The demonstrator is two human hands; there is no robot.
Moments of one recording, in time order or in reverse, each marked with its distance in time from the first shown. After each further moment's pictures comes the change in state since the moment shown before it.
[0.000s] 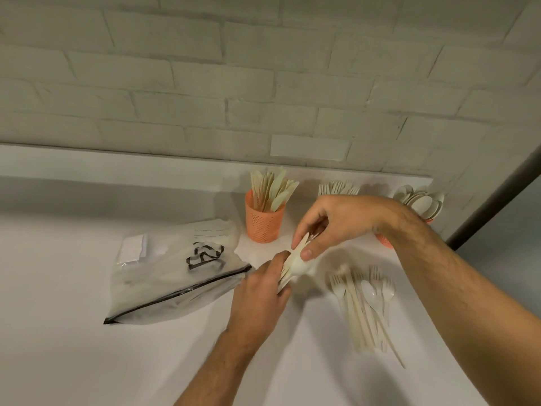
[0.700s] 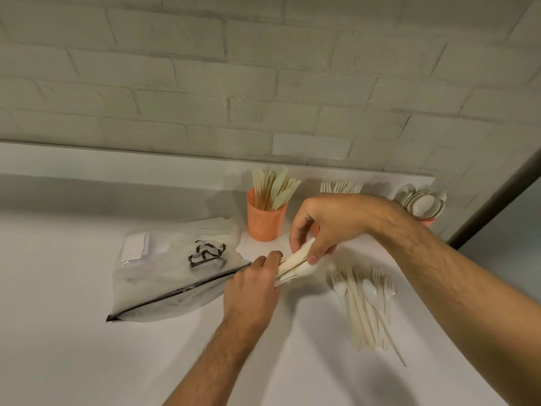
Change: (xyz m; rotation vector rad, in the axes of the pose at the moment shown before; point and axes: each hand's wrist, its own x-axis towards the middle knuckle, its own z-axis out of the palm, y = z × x) left_hand 0.006 -0.007 -0.006 0.471 -0.002 -0.017; right_hand 0.015 -0.012 0.005 -0.147 -0.054 0.075
